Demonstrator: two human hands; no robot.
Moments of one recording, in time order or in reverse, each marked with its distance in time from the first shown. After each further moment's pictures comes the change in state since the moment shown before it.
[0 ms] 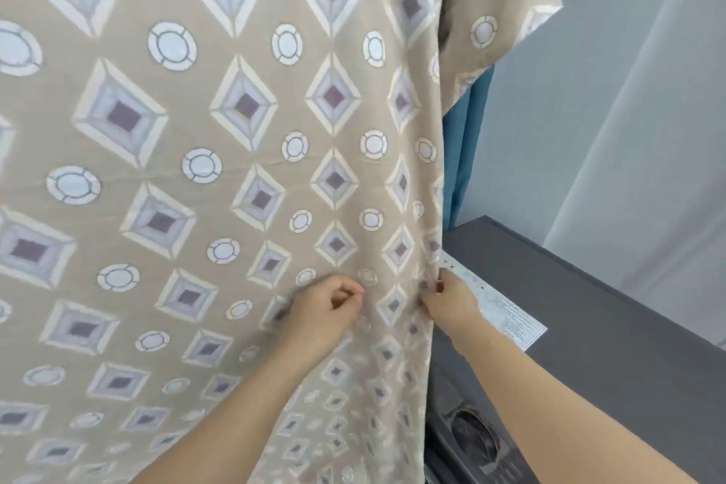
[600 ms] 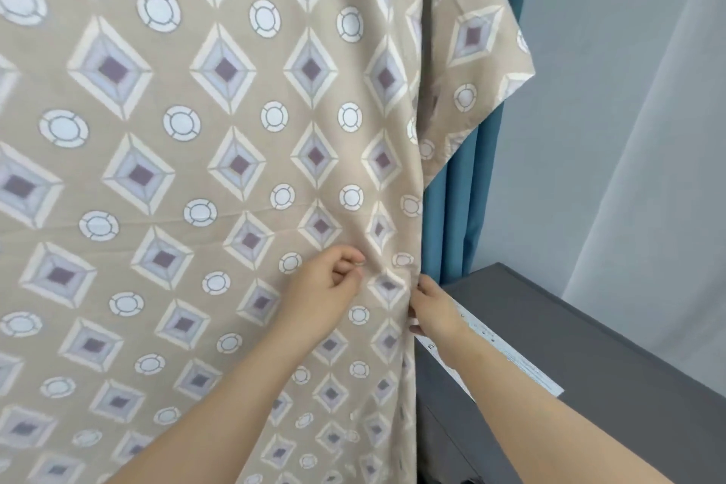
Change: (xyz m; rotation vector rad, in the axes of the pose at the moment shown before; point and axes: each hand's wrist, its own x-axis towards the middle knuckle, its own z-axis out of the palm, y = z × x) left_hand 0.023 0.074 -0.017 -0.024 0.179 0.242; right_hand 0.024 -0.041 -0.003 0.272 -0.252 -0.065
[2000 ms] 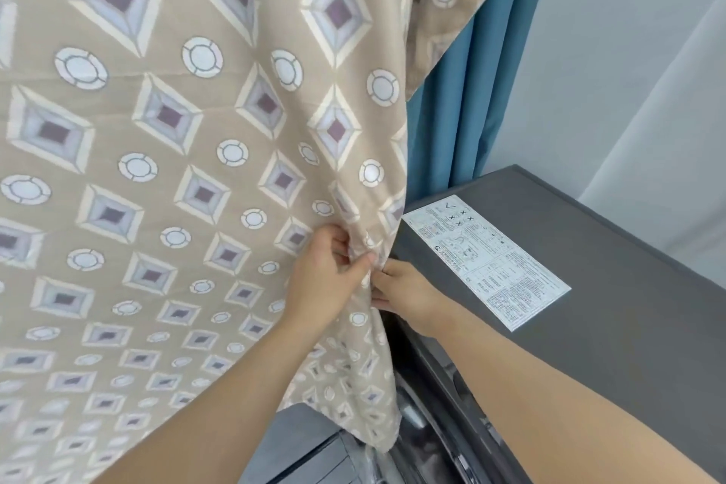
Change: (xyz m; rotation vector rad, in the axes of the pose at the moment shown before) left_hand -0.046 -0.084 0.040 0.225 0.070 -0.197; right_hand -0.014 0.091 0.041 0.098 -0.361 0.139
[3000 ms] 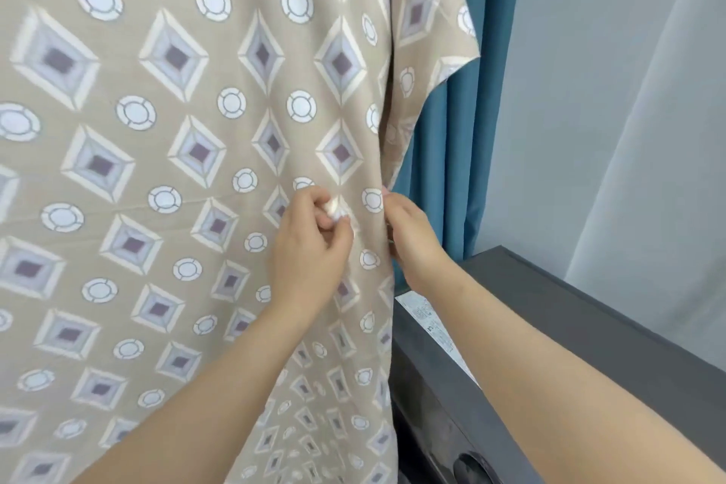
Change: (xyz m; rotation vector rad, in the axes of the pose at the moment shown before) left_hand 0.025 0.110 -0.059 -0.020 0.351 0.372; right_hand -0.032 -0.168 -0.005 0.088 0.183 -0.487
